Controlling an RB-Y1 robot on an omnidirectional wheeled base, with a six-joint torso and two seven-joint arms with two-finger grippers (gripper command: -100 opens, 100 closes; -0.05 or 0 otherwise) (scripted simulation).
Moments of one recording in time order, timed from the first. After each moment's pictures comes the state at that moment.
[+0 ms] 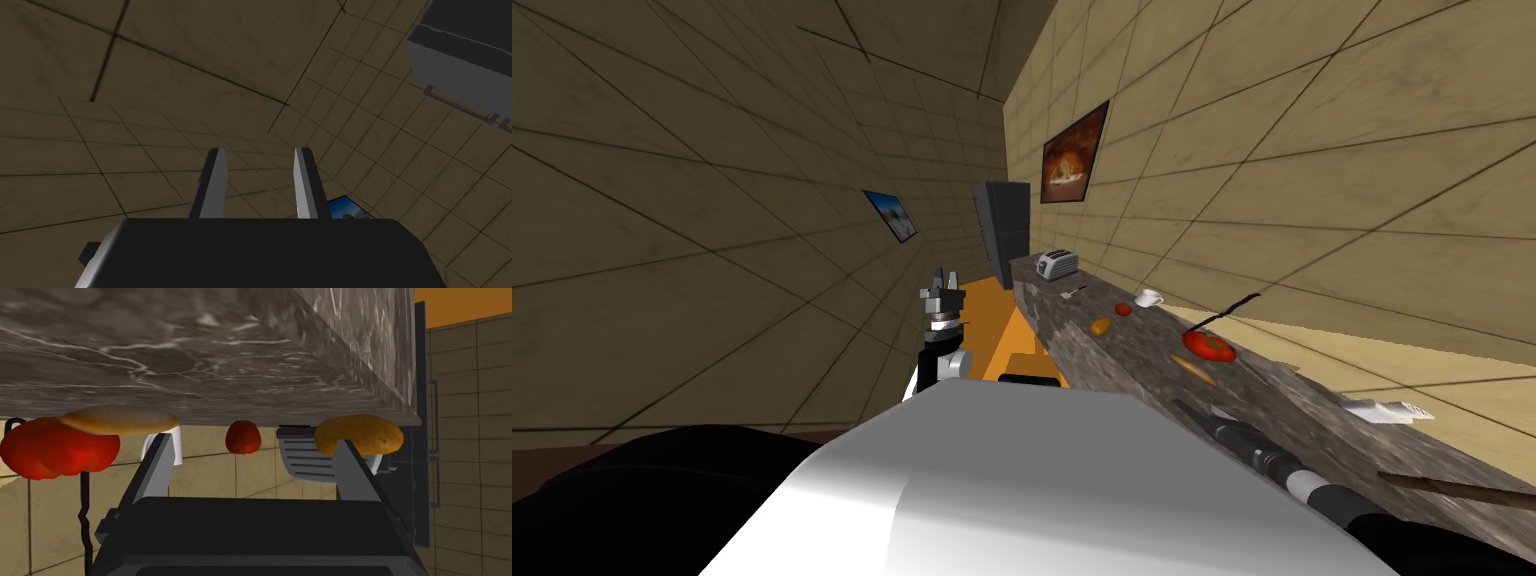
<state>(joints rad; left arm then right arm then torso) 0.46 0.01 -0.05 -2.29 0.06 -0.51 0.16 1.09 -0.94 -0.26 -1.60 0.36 -0.46 0.24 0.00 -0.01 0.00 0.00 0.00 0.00</state>
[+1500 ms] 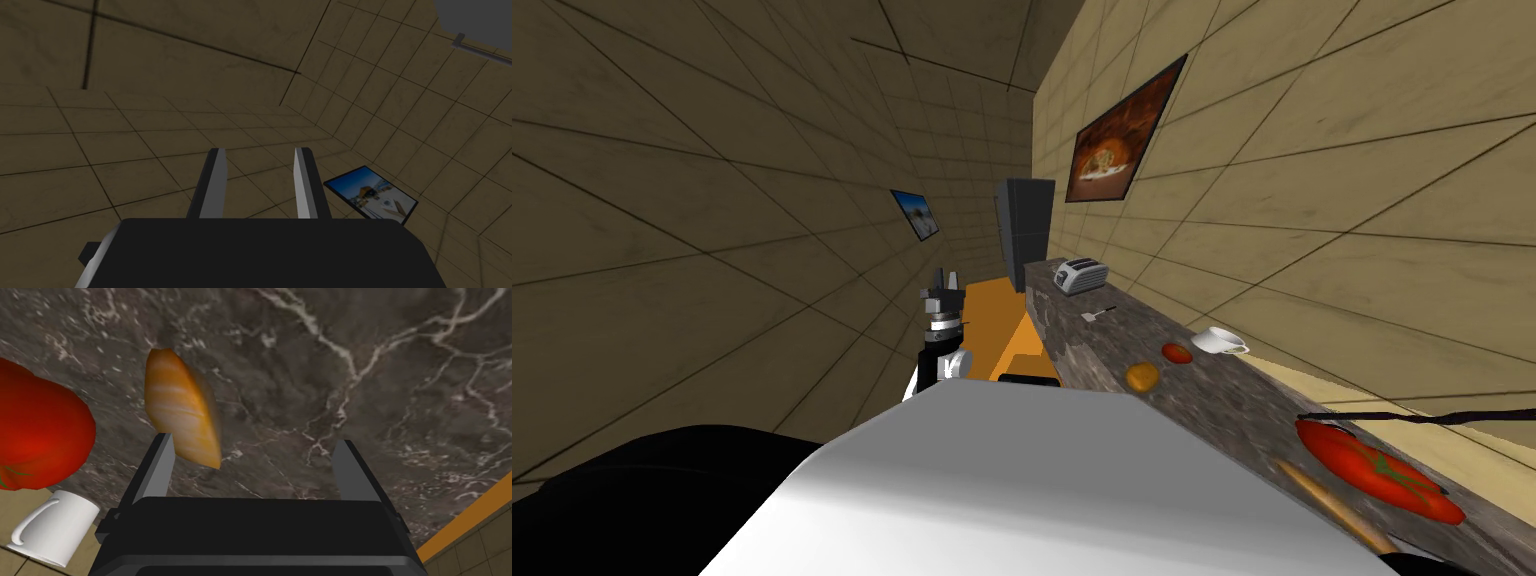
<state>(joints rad) 0.46 0.01 -0.05 -2.29 0.06 -0.51 0.16 1.44 -1.32 -0.24 -1.42 0.51 -0.41 0.32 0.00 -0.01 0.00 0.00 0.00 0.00</state>
